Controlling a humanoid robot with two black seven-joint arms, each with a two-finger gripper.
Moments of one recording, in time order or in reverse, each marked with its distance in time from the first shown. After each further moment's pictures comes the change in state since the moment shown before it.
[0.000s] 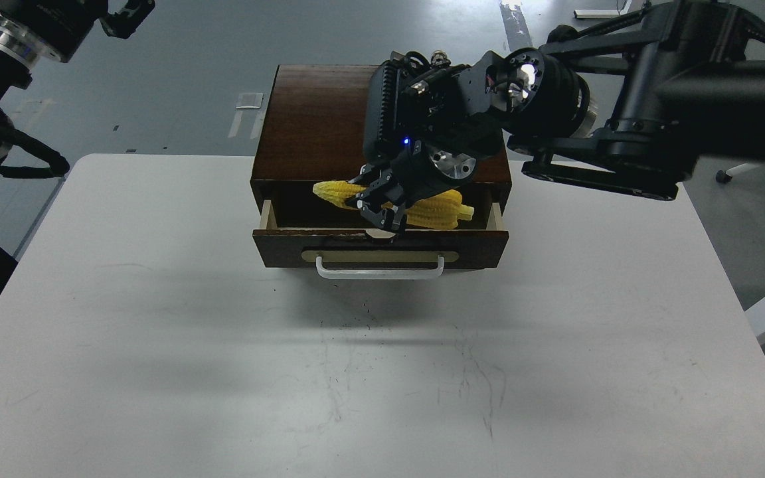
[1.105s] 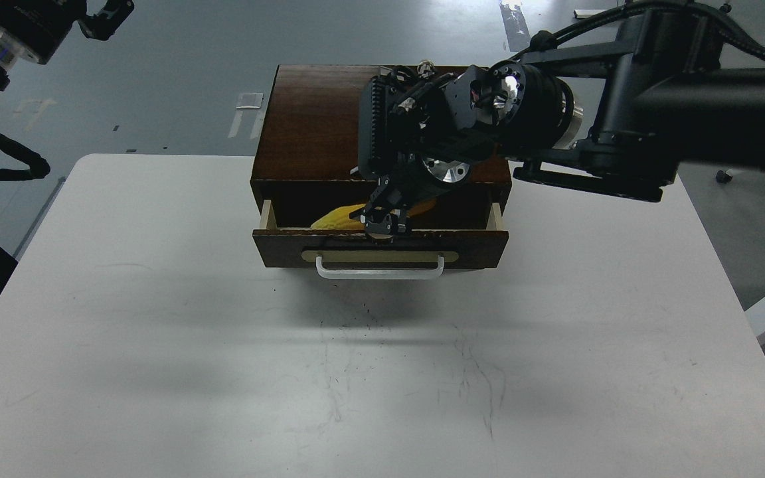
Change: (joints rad) left arm 0.003 0.039 0.000 0.000 0.004 0.000 0.000; right arm -0.007 0.020 -0.016 -0.022 -0.033 -0.007 -0.008
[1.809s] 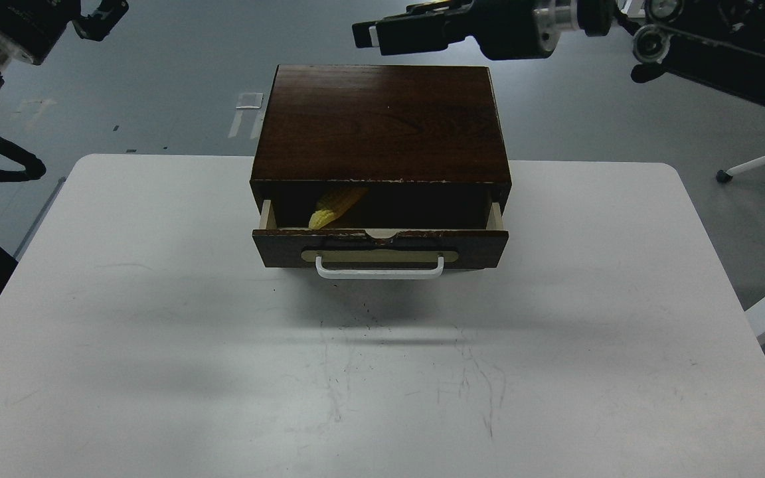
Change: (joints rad) left arm 0.003 -0.016 -0.002 0.021 -0.006 0.000 0.000; right arm -0.008 -0.399 0.200 -0.004 0.939 0.019 -0.029
